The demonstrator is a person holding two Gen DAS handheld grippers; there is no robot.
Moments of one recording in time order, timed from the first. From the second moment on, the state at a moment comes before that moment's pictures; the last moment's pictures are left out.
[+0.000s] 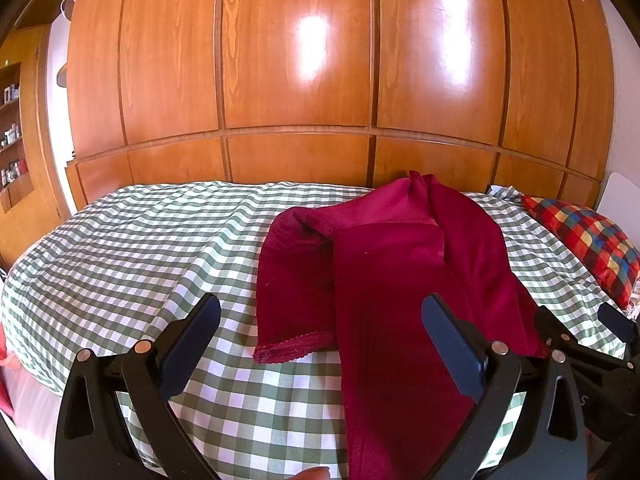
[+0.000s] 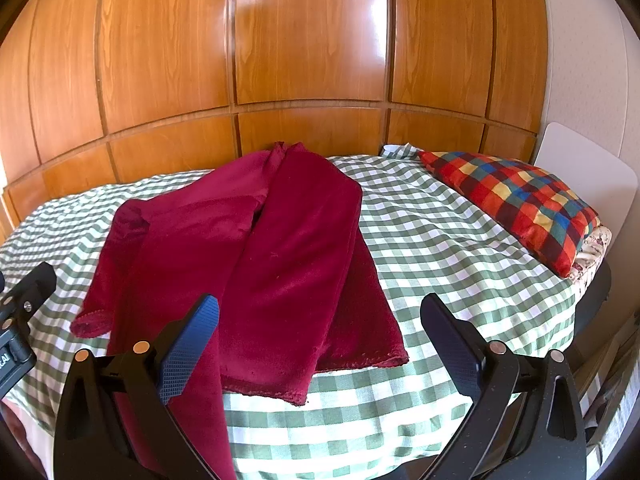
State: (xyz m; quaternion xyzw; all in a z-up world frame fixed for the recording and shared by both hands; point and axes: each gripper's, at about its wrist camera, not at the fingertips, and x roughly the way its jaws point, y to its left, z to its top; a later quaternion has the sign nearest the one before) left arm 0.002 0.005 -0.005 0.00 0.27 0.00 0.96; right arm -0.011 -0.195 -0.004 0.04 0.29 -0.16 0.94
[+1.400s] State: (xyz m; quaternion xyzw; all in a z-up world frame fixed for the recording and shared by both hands) left arm 0.004 0.007 -0.006 0.01 0.28 -0.02 0.96; right arm -0.008 -0.200 -0.012 0.04 0.30 -0.16 0.94
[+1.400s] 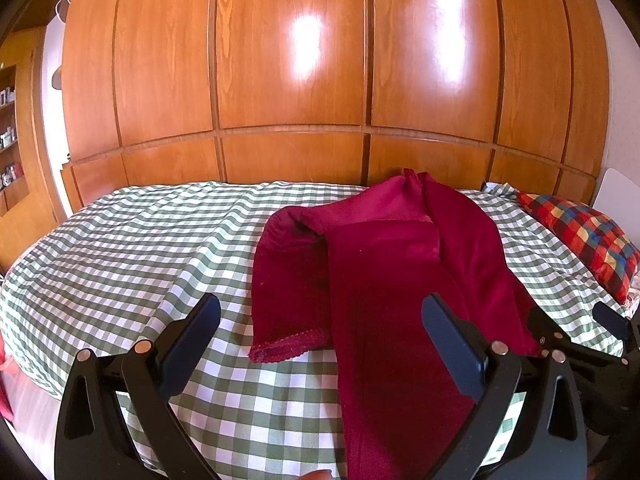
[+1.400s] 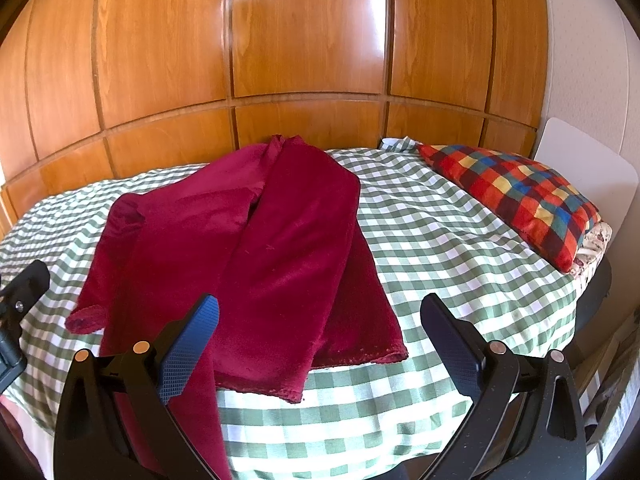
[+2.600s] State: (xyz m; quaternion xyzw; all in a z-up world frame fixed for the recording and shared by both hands) left arm 0.029 0.051 -0.006 -0.04 0.33 -0.22 0.92; right arm 0.097 -0.227 -0.066 0.05 0.46 0.01 0.89
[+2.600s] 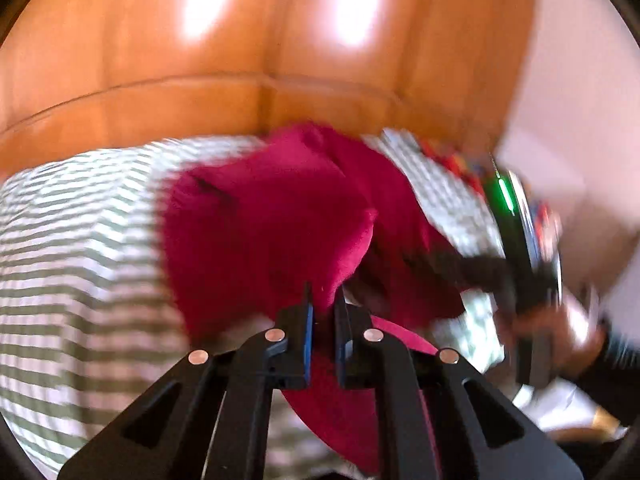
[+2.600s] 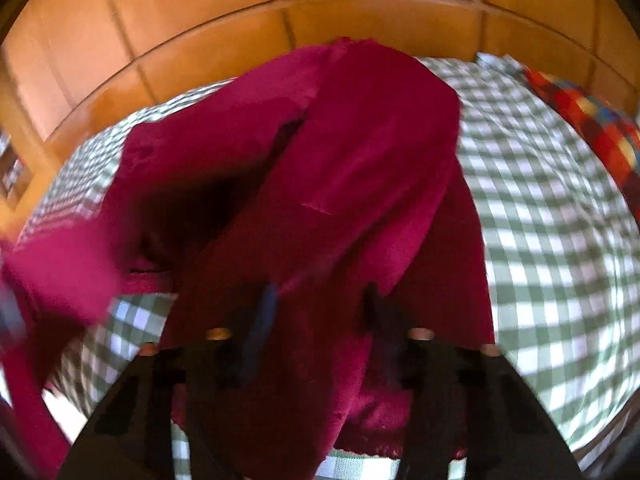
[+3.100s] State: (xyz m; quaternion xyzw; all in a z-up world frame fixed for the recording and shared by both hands) left arm 0.212 0.226 0.058 -0.08 0.30 0.08 0.95; right arm 0.126 -0.355 0.029 -0.06 0.38 -0.16 0.91
